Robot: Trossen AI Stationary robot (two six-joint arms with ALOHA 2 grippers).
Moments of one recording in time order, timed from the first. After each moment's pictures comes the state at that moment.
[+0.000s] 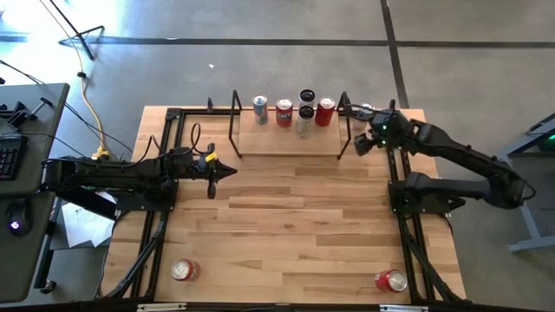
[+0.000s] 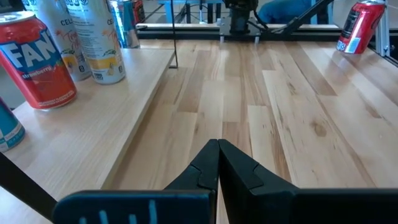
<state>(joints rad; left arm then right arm) 0.21 0.76 0.16 0.31 0.08 0.06 -0.56 0.85 0.83 -0.83 0.22 0.40</state>
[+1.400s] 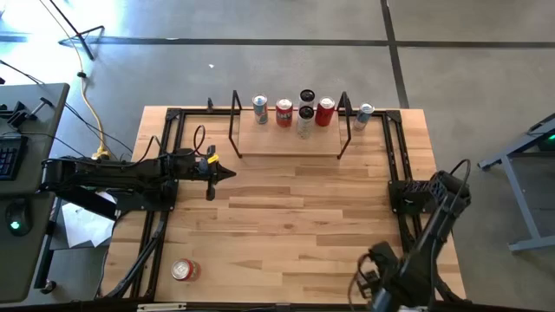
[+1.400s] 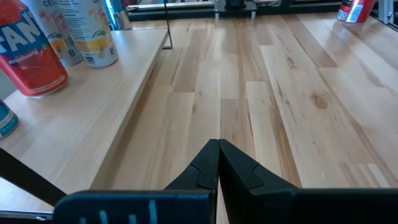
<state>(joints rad) 0.21 0.76 0.16 0.23 0.09 0.12 0.98 1.85 1.78 -1.57 -0.14 2.20</state>
